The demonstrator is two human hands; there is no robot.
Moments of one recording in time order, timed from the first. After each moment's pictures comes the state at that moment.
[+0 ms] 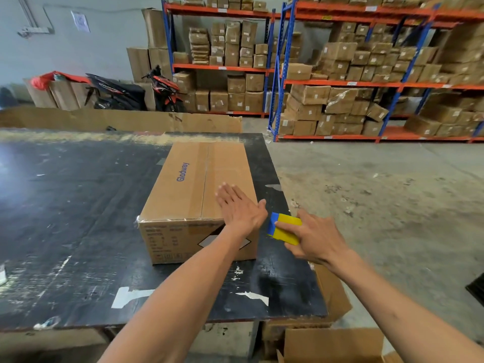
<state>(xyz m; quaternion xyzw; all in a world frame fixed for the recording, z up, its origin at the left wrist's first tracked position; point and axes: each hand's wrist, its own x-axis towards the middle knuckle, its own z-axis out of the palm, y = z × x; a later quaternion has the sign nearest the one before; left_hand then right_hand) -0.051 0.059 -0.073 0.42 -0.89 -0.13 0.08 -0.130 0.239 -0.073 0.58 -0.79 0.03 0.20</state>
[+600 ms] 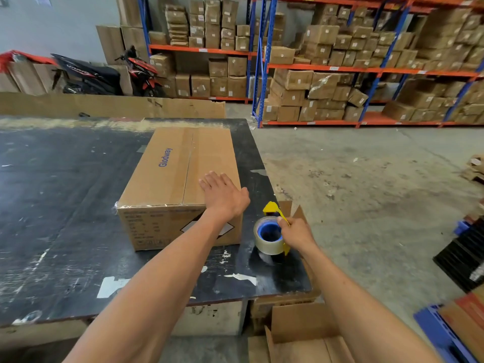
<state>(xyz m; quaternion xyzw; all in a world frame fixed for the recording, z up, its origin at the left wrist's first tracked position) -0.042 0.052 -0.074 0.39 -0.92 -0.06 0.03 -0.142 0.226 -0.150 0.20 -0.90 0.35 -0.15</state>
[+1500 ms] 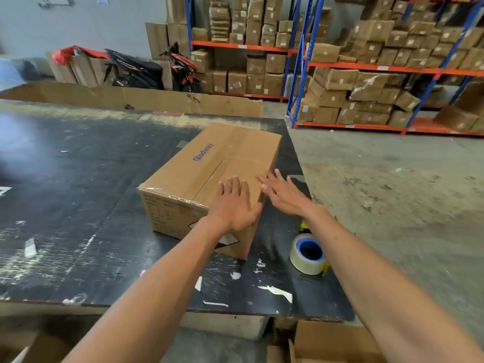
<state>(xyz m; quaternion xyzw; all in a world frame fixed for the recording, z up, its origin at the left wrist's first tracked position) 0.027 -0.003 -0.076 0.27 -0.96 -0.03 0.04 -0.144 0.081 -0.078 0.57 -0.80 0.14 -0.11</state>
